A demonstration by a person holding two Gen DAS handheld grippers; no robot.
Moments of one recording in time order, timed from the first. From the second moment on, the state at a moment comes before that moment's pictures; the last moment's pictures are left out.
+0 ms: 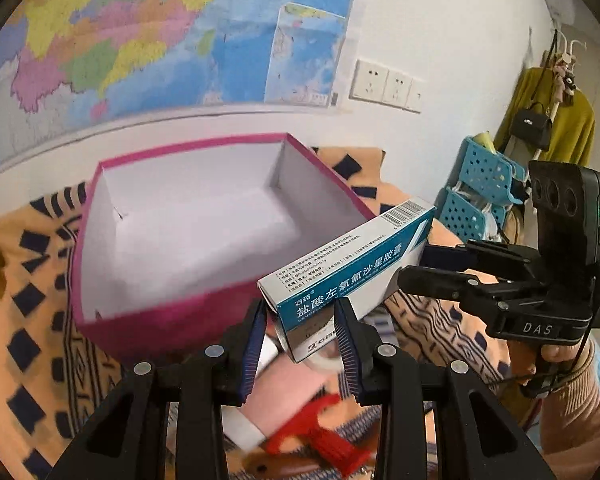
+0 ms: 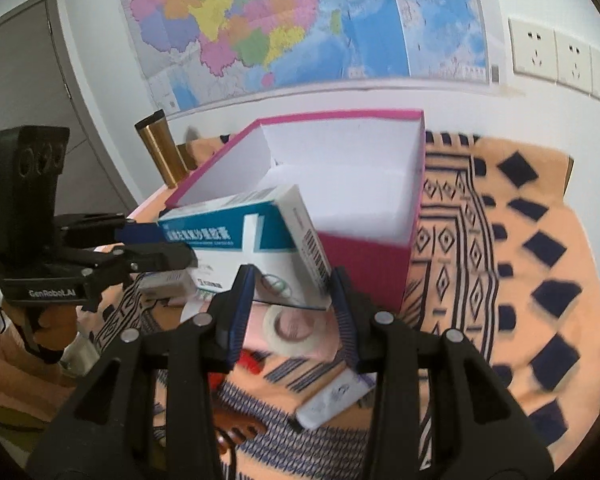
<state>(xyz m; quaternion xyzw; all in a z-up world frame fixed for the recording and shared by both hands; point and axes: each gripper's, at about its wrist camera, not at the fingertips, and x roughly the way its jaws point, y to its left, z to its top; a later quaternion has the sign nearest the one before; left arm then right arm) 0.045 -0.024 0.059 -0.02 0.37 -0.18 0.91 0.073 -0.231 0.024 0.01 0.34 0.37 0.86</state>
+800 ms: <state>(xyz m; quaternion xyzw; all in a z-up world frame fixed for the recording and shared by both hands) 0.141 0.015 0.053 -0.04 0.41 -0.12 0.90 0.179 -0.196 0.011 0.08 0.41 0.38 0.82</state>
